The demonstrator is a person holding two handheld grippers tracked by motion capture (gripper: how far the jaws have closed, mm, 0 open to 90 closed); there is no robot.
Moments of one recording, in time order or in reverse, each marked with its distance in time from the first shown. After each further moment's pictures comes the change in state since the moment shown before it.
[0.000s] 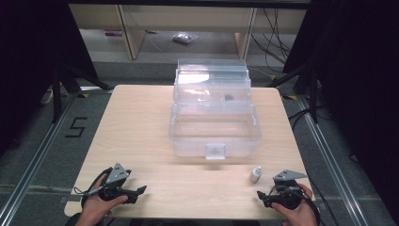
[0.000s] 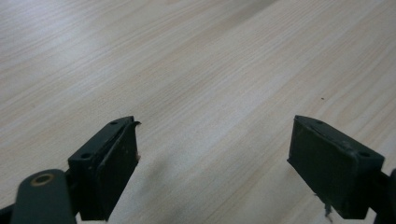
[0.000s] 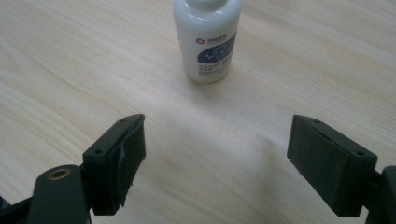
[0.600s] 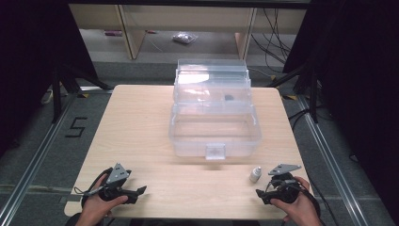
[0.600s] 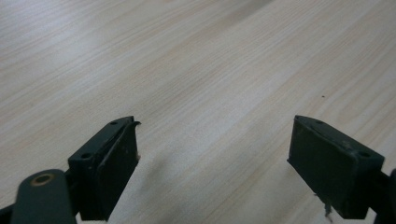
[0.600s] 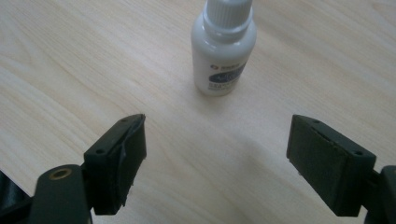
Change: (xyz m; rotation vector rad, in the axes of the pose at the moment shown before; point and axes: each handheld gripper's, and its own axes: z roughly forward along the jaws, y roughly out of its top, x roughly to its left) left arm 0.001 0.000 0.001 0.005 0.008 0.008; right arm 0.003 0.024 -0.005 0.085 0.013 -0.088
